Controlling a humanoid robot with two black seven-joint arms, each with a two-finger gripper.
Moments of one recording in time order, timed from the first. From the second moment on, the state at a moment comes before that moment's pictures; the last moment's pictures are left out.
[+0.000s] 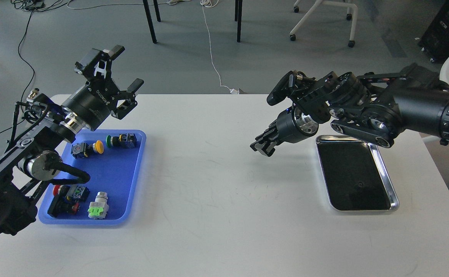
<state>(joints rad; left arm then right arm) -0.49 0.46 -1.02 -1.13 0.52 -0.40 -0.26 1.48 -0.15 -0.50 0.87 -1.46 0.35 0.49</state>
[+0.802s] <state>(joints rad) -0.49 0.46 -1.02 -1.13 0.52 -0.40 -0.26 1.39 0.00 -0.58 0.84 -1.33 0.30 0.49</state>
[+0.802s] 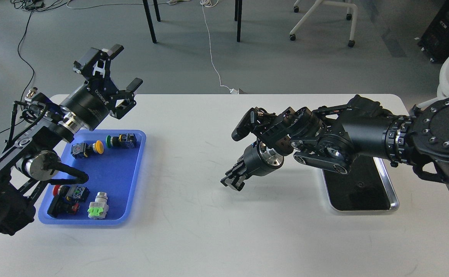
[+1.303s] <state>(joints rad) -0.49 0.46 -1.02 -1.13 0.52 -0.40 -0.26 1.36 0.00 -0.61 0.84 -1.32 0.30 0.49</state>
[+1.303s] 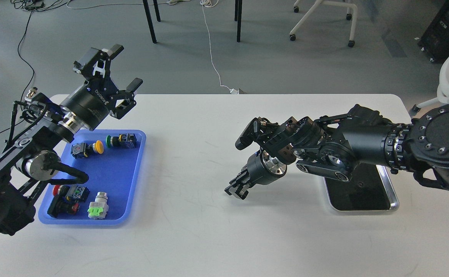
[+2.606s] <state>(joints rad) -0.49 0.47 -1.02 -1.14 0.71 -0.40 -0.35 0.94 -0.50 0.15 0.89 -0.28 0.38 0.49</state>
